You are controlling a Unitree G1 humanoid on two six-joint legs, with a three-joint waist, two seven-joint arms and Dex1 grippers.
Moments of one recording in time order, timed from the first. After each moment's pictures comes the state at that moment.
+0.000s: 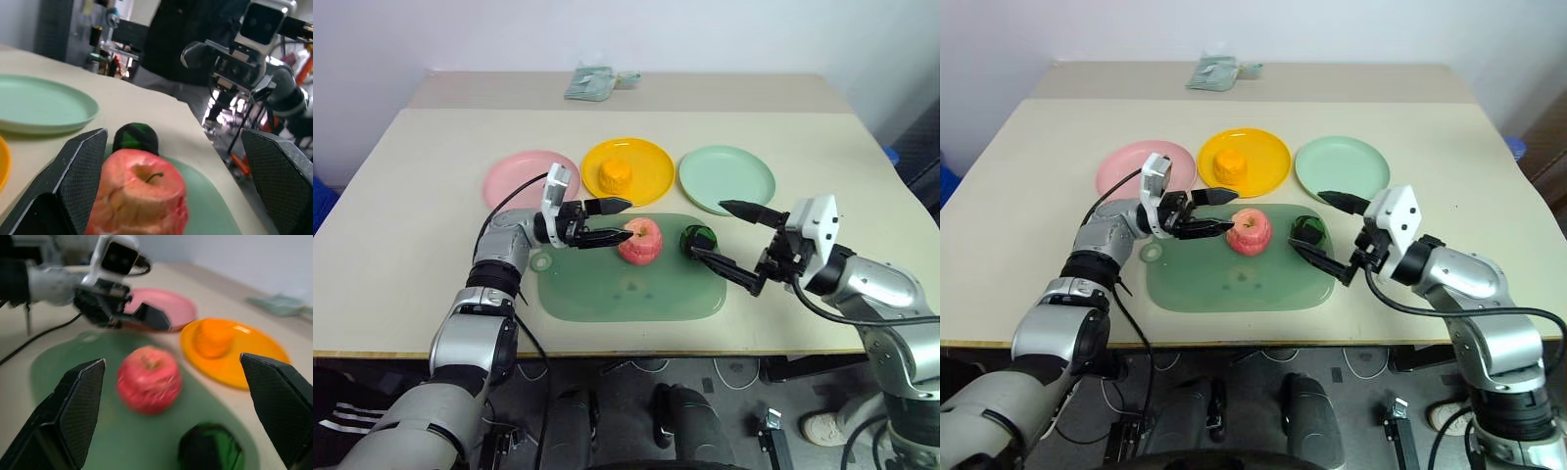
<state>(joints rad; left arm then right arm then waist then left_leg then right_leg) -0.93 0.29 0.05 0.89 -0.40 0.08 -1.61 -0.11 -0.72 -0.19 -0.49 0.57 0.41 0.85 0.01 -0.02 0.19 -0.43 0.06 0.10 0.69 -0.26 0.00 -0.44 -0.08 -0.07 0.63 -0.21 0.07</state>
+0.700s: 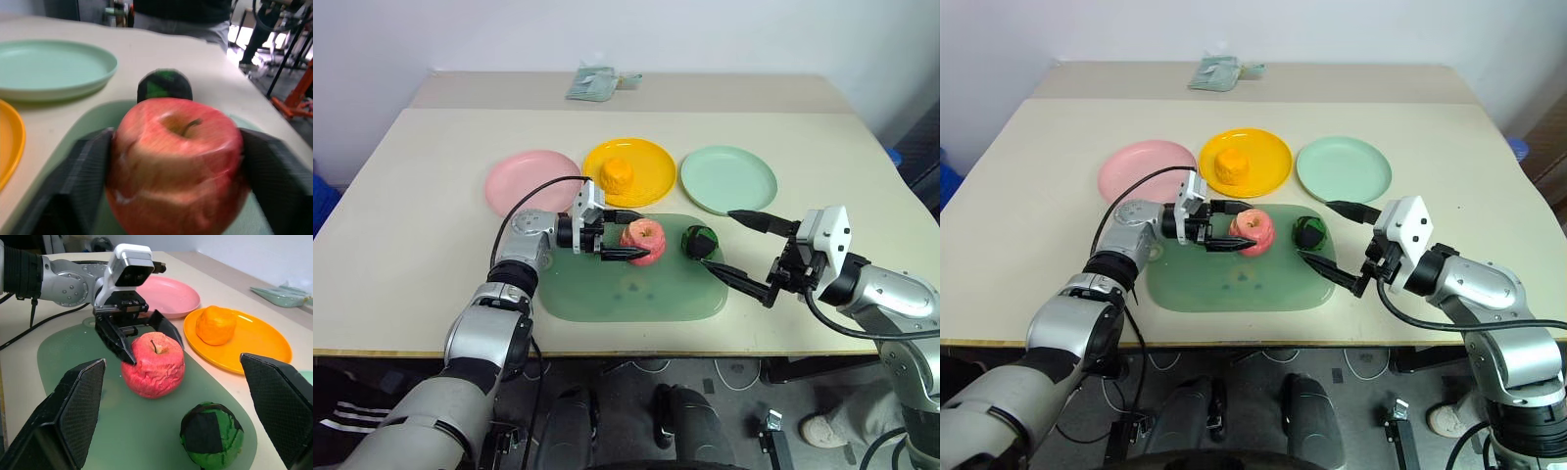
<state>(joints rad) -0.96 0.23 -0.02 1.08 -0.19 -0.23 -1.48 -0.09 -0.72 -0.21 -0.51 0.57 0.39 0.83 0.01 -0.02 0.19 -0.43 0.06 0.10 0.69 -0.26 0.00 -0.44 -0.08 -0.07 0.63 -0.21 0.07</state>
